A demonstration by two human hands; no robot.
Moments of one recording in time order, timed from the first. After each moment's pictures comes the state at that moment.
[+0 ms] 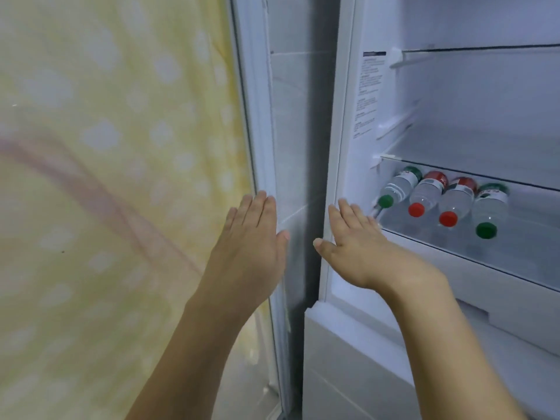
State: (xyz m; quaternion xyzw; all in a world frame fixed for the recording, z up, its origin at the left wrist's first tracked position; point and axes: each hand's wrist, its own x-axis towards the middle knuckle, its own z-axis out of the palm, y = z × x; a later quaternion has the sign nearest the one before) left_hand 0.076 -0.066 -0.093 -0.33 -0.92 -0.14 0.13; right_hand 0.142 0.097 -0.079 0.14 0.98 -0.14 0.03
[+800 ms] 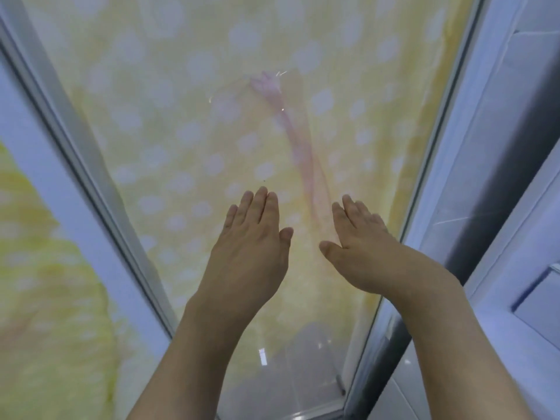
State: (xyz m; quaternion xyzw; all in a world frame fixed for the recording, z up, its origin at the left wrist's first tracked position) left_hand 0.146 -0.226 -0.092 -0.02 -0.99 -0.10 0.14; right_hand 0.110 -0.058 -0.085 -0.14 0.98 -0.11 0.06
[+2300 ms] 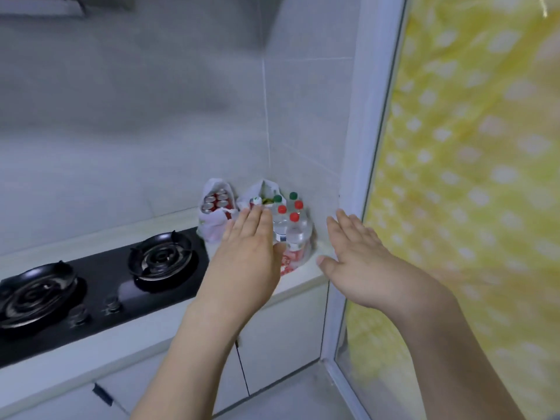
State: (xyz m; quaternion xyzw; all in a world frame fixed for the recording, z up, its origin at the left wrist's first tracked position) left_hand 0.577 -0.521 -0.097 0.60 -0.78 0.01 0.17; right_hand 0.397 -0.506 -0.084 -0.75 0.65 -0.06 0.14
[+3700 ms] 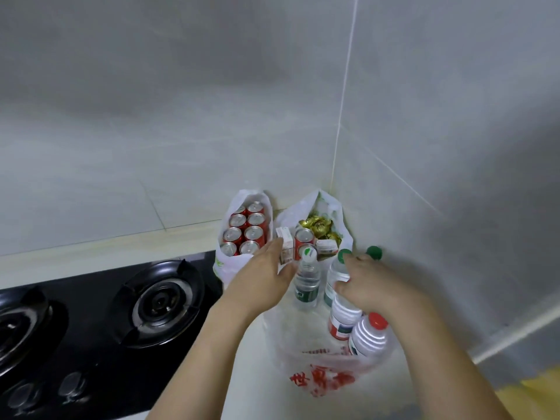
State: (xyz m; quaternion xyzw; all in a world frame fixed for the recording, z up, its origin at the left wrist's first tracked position) left_hand 0.660 -0.942 -0.216 0.66 -0.68 -0.25 0.22; right_hand 0.464 -0.967 -0.194 -0.74 0.63 0.09 0.20
